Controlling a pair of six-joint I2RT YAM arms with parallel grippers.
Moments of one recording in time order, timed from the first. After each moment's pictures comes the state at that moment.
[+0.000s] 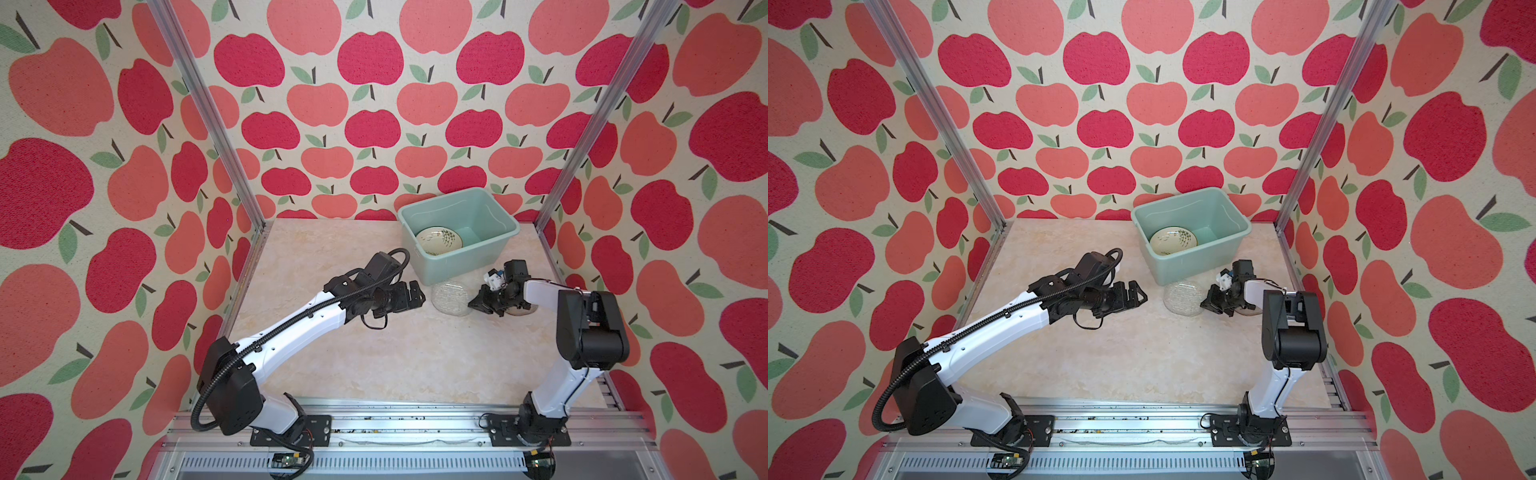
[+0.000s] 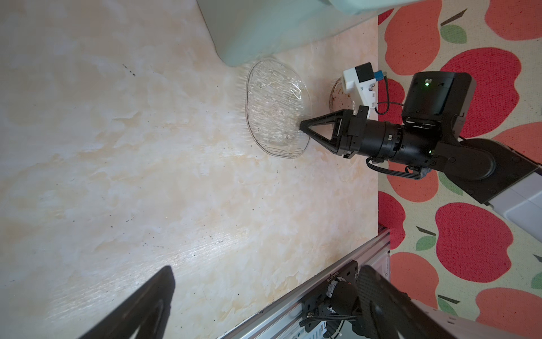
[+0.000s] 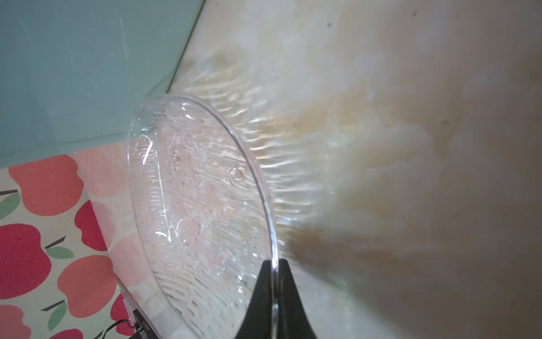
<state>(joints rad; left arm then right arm) -0.79 1.44 1.25 -0.64 0.18 -0.85 0.07 1.76 0.97 -0.44 -0.60 0.33</state>
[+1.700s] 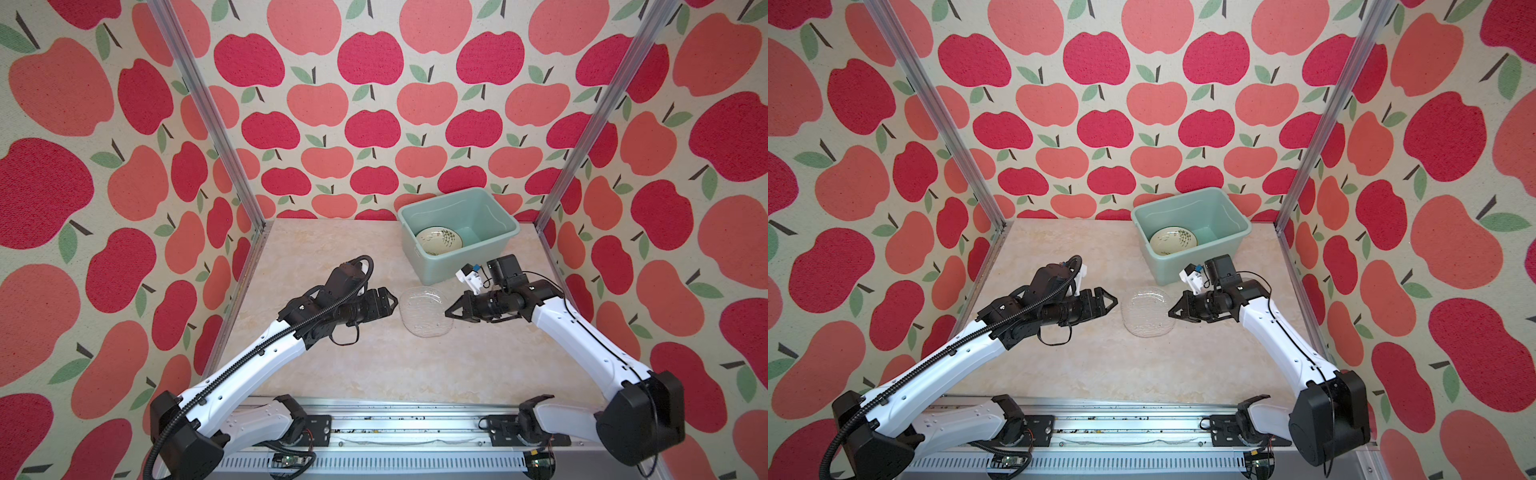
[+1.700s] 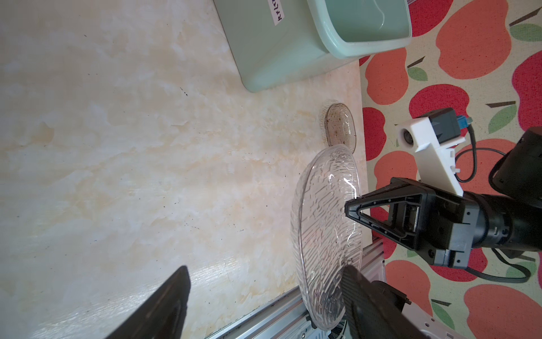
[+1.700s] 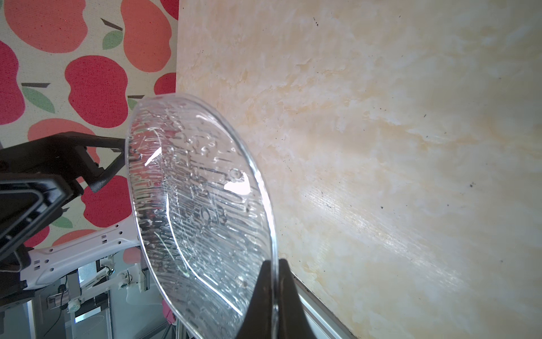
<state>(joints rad) -0.71 1.12 1.06 -0.66 0.15 -0.84 0.42 1.26 1.01 -0.80 -0.71 0.37</state>
